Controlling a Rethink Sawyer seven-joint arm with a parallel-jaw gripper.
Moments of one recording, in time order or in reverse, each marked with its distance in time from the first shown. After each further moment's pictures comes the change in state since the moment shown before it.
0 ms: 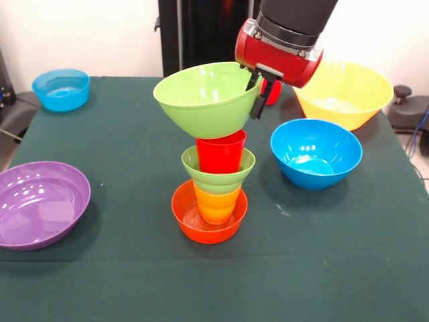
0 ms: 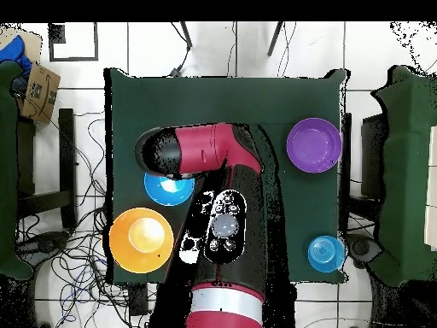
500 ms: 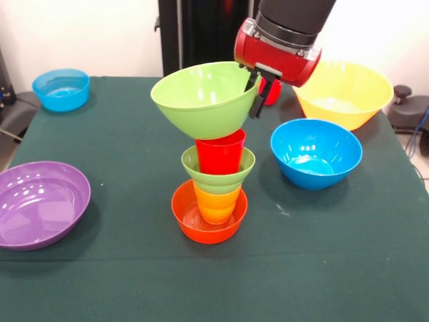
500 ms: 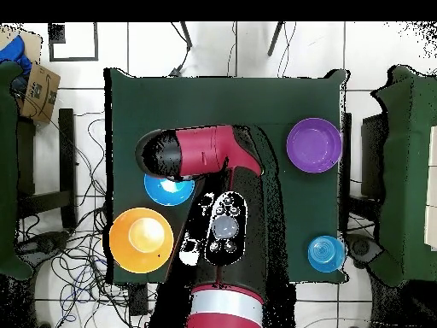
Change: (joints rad) arm 0.000 -0.005 -0.002 0.013 0.000 -0.006 0.000
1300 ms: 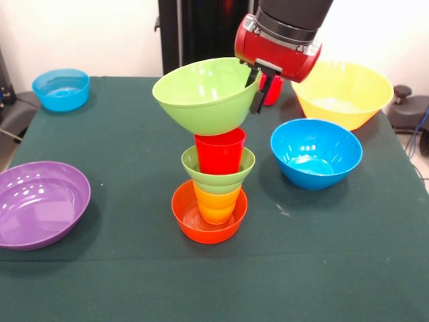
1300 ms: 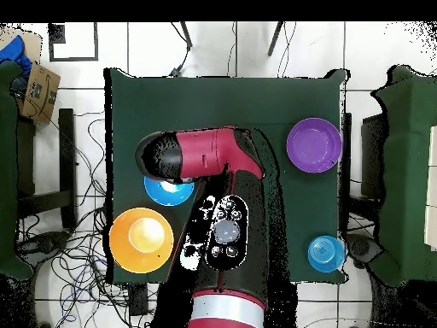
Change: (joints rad) arm -0.002 -0.014 0.000 0.022 0.013 0.000 0.000
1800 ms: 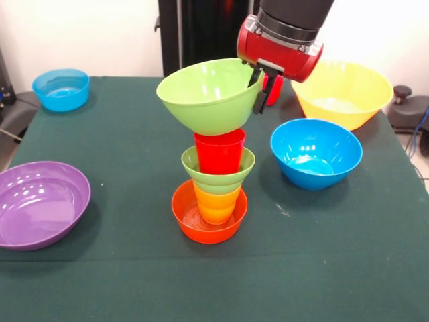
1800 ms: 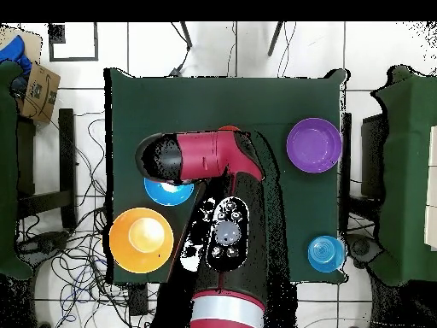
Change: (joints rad) arm 0.000 -0.002 0.000 0.016 0.016 -0.021 0.000
